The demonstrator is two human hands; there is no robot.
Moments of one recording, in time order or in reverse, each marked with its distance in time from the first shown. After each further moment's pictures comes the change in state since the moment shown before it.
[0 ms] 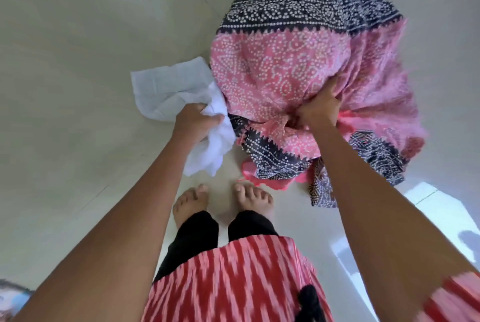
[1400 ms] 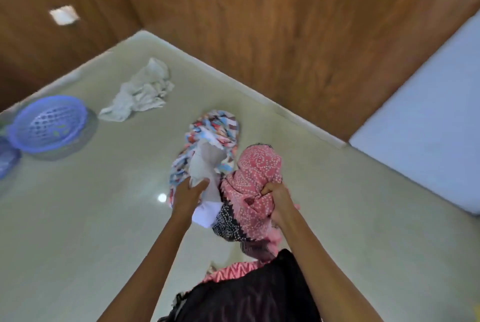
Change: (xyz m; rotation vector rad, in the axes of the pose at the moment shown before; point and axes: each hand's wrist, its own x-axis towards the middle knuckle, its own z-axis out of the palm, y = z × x) left_hand -0.890 -0.339 -0.126 -1.479 1.140 -0.168; right_hand -0.892 0.123 -0.120 -0.083 -1.089 -0.573
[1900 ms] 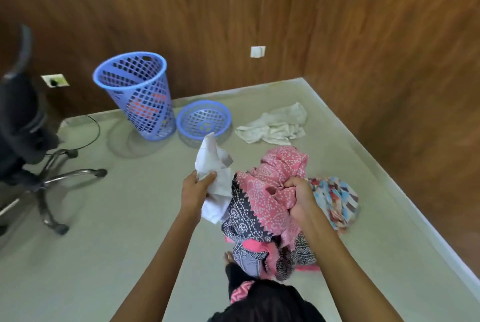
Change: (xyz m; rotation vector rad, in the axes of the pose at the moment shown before) left_hand 0.050 0.020 -0.317 -0.408 0.557 0.093; right_hand 0.028 0.019 0.364 -0.322 -0.400 -0.008
